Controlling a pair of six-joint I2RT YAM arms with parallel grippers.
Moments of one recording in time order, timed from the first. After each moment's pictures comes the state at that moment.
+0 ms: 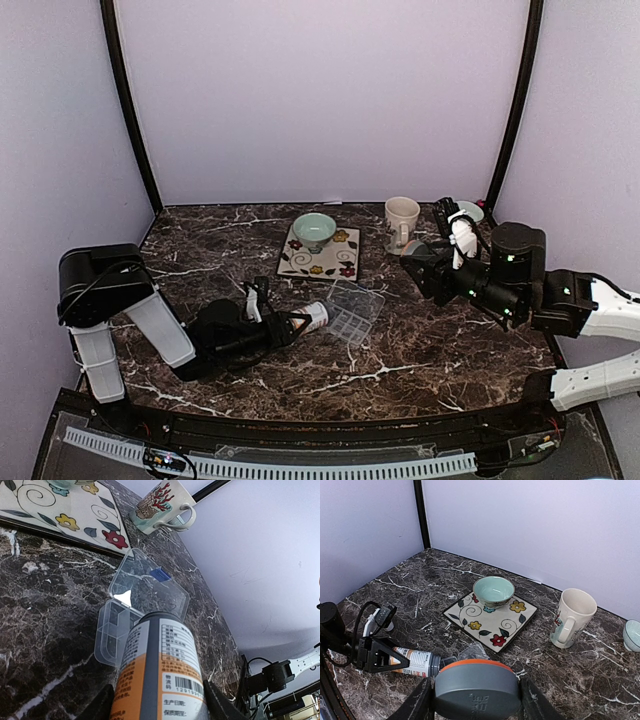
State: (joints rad) left arm -0.95 1.88 0.42 1.23 0.01 -0.89; right arm 1.07 0.87 0.75 -0.16 0.41 0.14
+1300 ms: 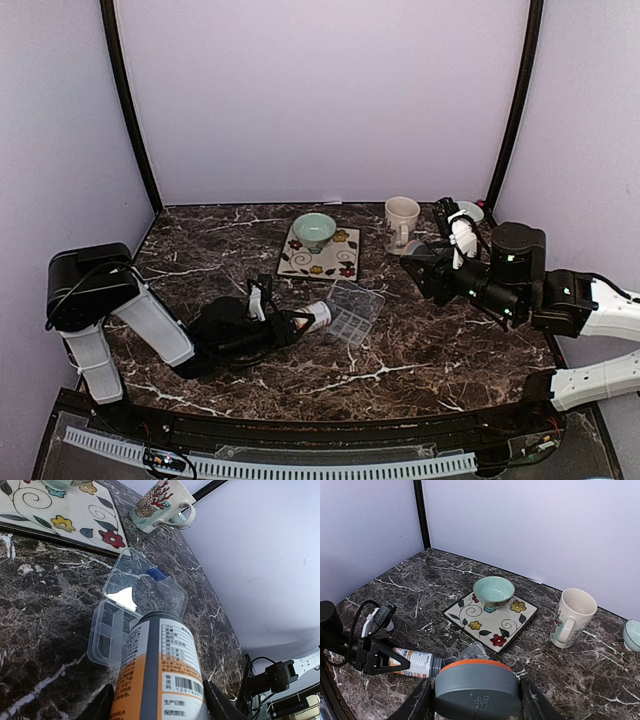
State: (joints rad) left arm -0.98 1.82 0.45 1.11 -0.03 -0.88; right arm 1.07 0.87 0.75 -0.16 0.41 0.14
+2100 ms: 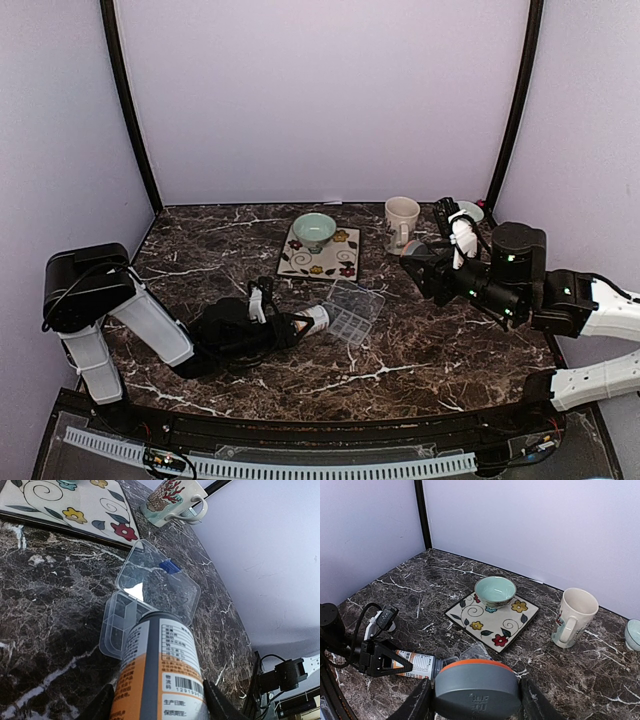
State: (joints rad) left arm -0.99 1.80 0.46 1.03 -0.05 -0.87; right arm 1.07 0.87 0.75 -0.16 0.40 0.15
